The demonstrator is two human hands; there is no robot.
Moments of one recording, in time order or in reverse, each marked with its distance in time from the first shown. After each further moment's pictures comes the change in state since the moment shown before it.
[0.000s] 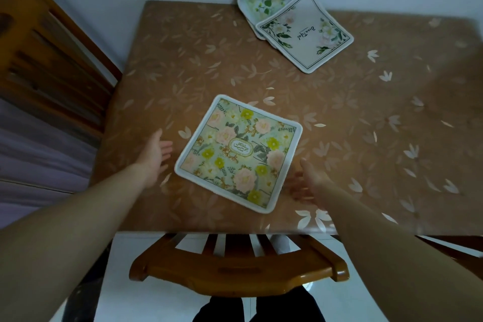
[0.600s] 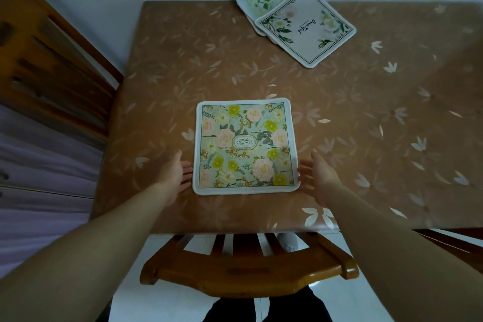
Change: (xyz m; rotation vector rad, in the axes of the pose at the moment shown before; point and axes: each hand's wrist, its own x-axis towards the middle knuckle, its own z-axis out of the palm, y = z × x) left_hand -0.002 -0.037 0.023 0.011 -0.021 -0.102; right_hand 0.007 0.001 0.006 0.339 0.047 -0.030
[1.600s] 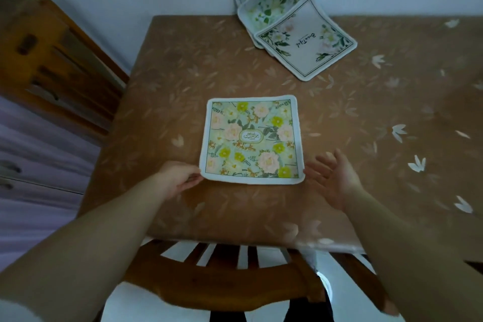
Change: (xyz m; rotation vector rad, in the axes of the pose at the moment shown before) left_hand -0.012 0.016 0.058 0.010 0.010 -0.020; right_hand 0.033 -0.045 -0.079 0.308 -0.197 -0.017
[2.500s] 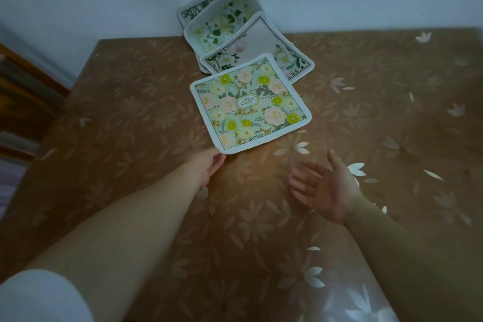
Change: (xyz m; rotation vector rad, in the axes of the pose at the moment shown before) left_hand 0.037 0.117 0.292 -0.385 -0.017 -0.001; right_hand 0.096 -0.155 -0.092 0.061 -0.144 0.128
